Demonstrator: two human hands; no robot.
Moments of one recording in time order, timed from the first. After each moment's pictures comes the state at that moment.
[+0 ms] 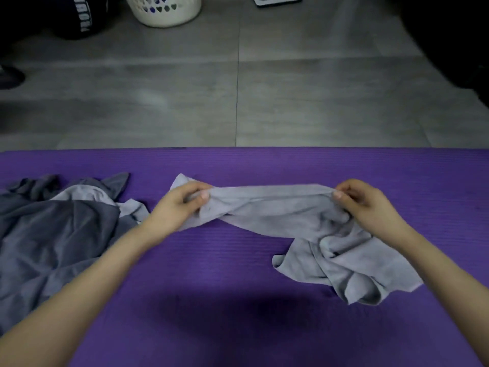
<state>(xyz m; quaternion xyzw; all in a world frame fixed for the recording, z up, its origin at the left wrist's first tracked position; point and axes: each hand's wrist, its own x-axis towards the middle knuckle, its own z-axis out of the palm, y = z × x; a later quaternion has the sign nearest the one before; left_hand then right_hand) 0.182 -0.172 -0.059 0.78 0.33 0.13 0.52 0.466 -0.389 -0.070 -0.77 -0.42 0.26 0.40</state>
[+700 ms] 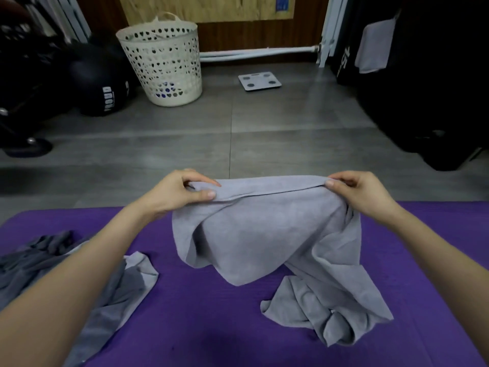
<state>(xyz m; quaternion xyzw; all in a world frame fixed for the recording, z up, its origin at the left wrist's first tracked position) 0.230 -0.135 0.089 0.85 0.26 0.15 0.44 0.523 -0.365 0.062 -0.78 -0.43 0.15 0.43</state>
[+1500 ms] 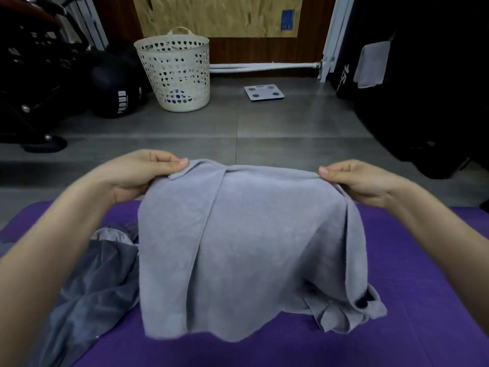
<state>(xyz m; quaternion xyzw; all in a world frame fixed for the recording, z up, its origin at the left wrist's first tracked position) 0.152 -0.165 0.169 0.70 0.34 0.09 0.62 0.458 -0.380 0.140 -0.65 -0.39 0.47 0.45</state>
